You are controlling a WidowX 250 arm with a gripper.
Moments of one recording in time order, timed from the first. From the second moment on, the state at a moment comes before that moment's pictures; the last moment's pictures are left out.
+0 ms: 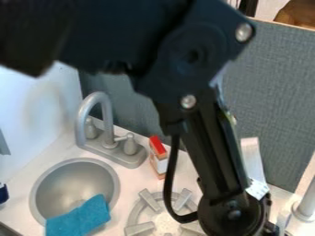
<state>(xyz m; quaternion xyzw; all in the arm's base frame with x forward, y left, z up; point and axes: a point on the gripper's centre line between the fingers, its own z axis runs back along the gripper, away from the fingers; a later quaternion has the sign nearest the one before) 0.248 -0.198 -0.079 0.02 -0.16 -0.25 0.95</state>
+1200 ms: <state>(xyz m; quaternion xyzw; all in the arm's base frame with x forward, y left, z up) 0.239 -0.205 -0.078 0.01 -0.15 -0.27 0.95</state>
